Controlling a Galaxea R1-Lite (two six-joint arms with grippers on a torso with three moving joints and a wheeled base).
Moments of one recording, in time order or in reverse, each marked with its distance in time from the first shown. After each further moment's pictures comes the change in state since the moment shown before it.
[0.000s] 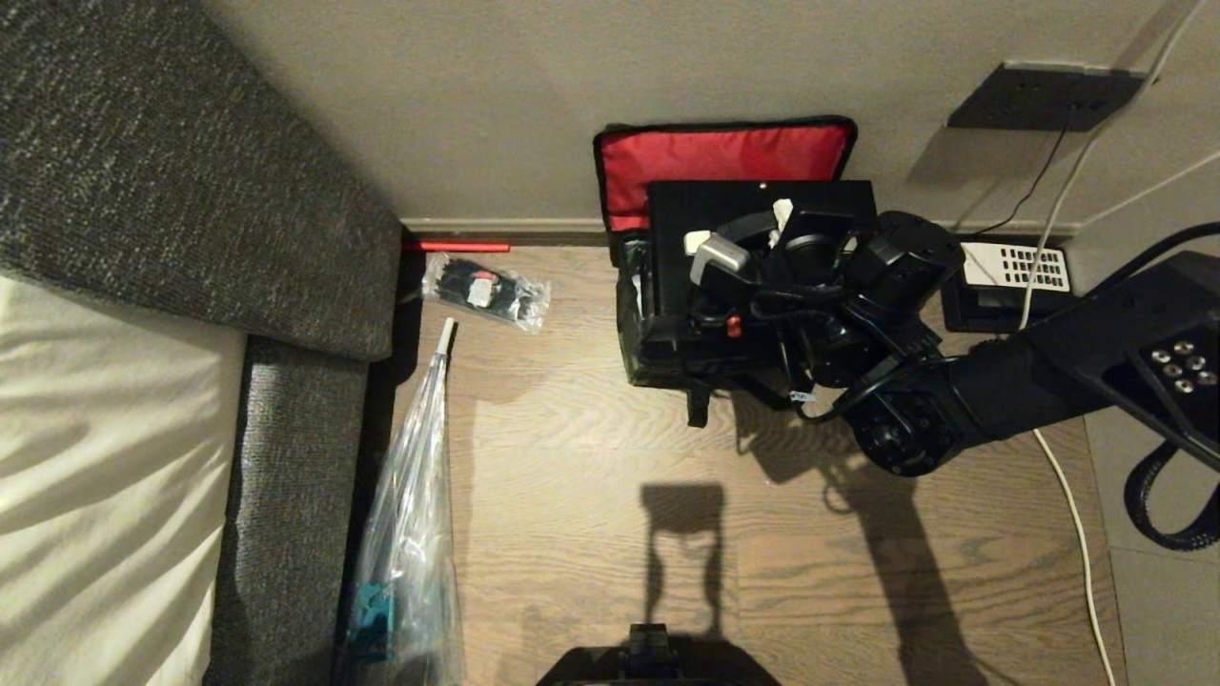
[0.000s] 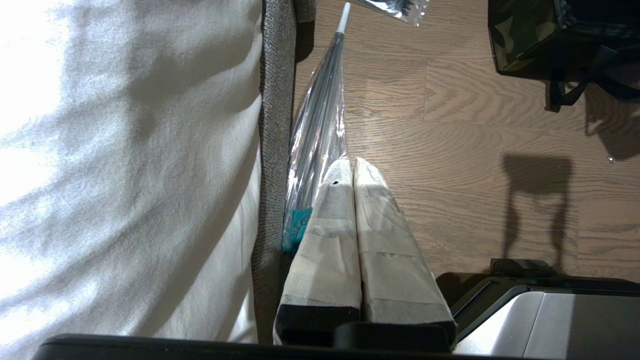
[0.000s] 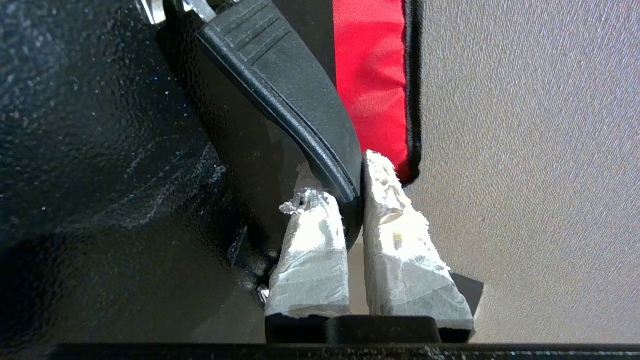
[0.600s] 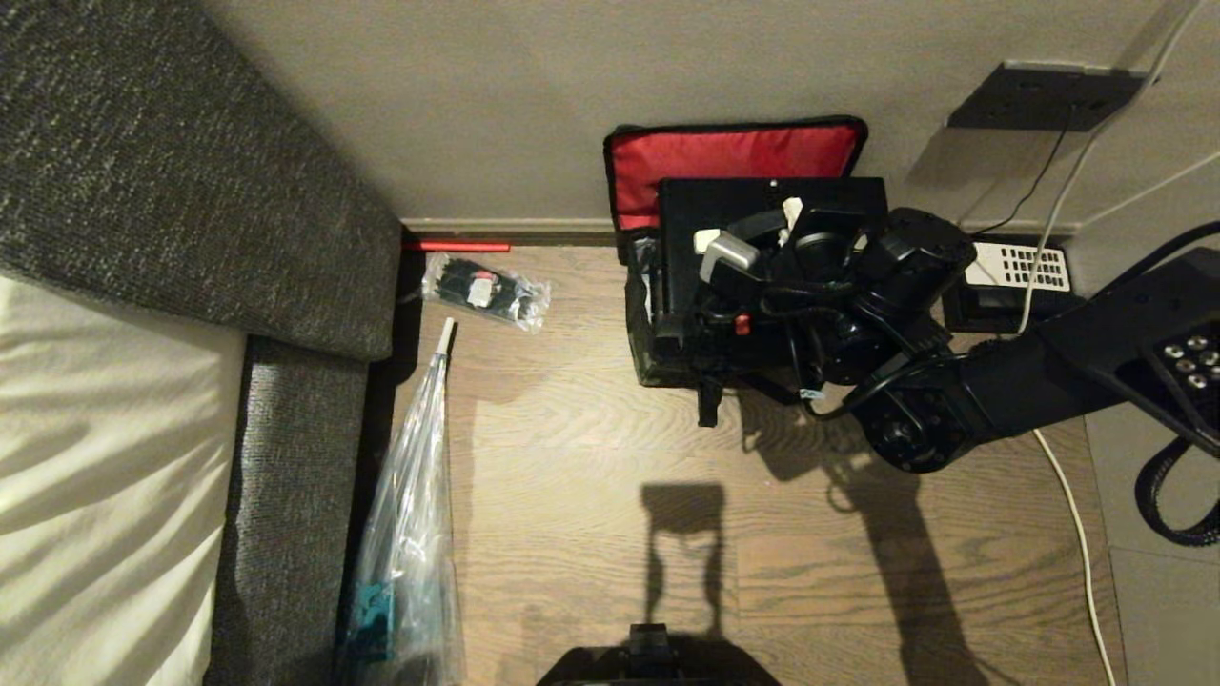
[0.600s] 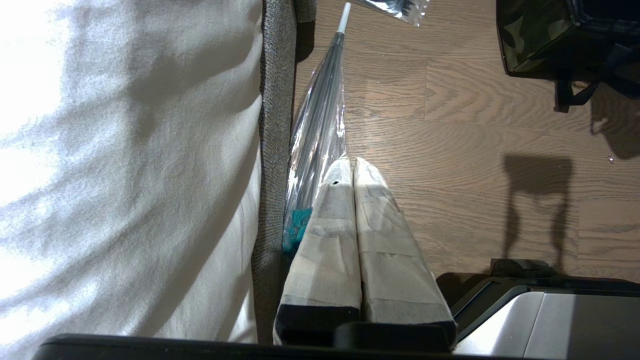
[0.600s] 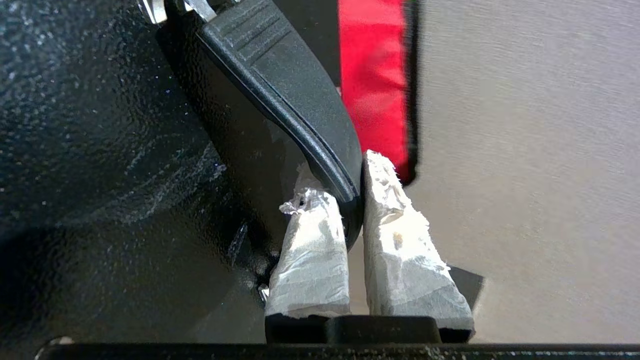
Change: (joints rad) left arm 0.000 0.000 0.000 0.000 0.000 0.000; right arm -0.014 -0.012 0.013 0.006 0.004 -0.003
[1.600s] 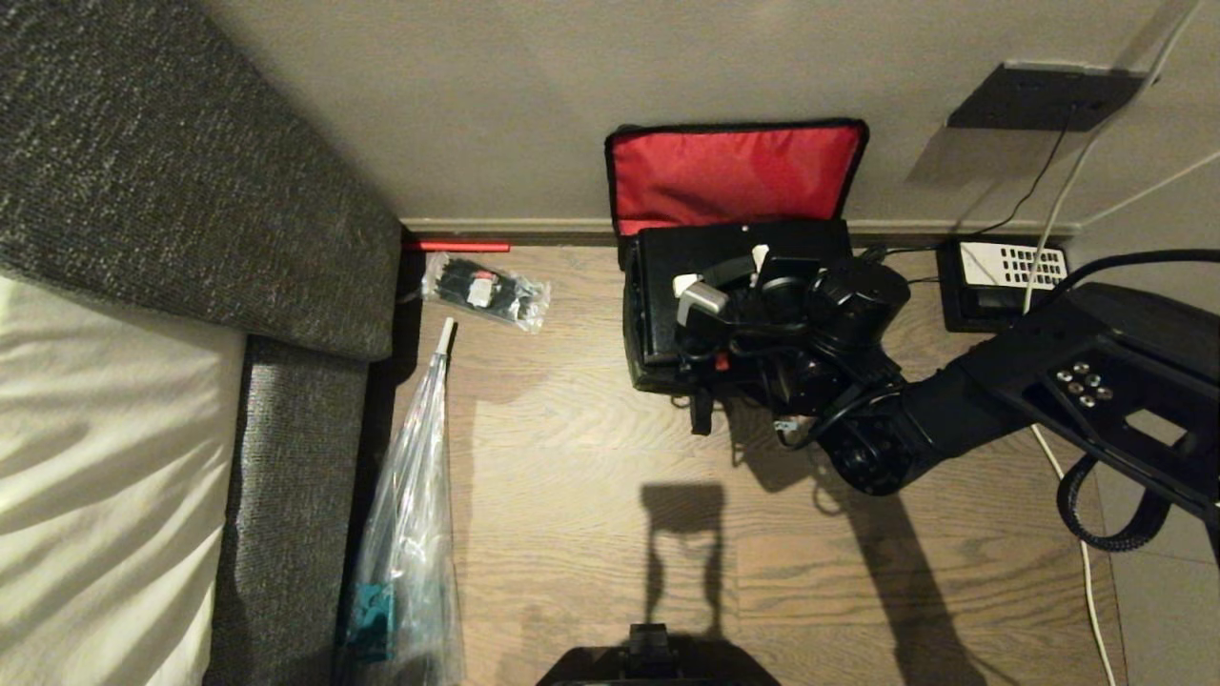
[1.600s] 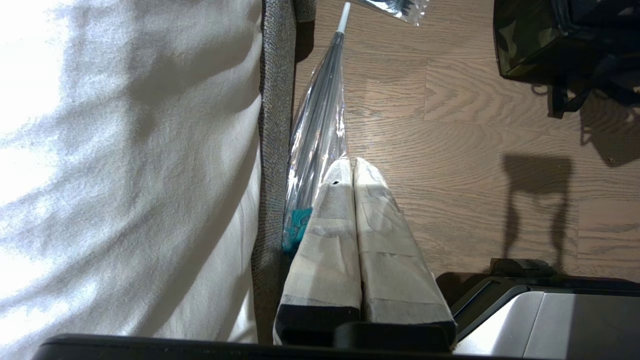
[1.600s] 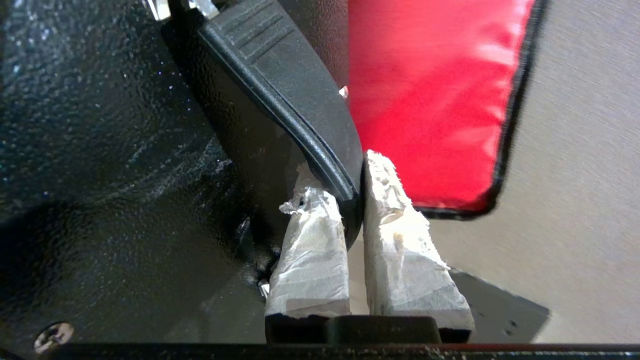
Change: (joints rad) left arm 0.000 0.000 0.000 0.000 0.000 0.000; right arm 0.011 0.116 -0.016 -0.002 0.001 0.012
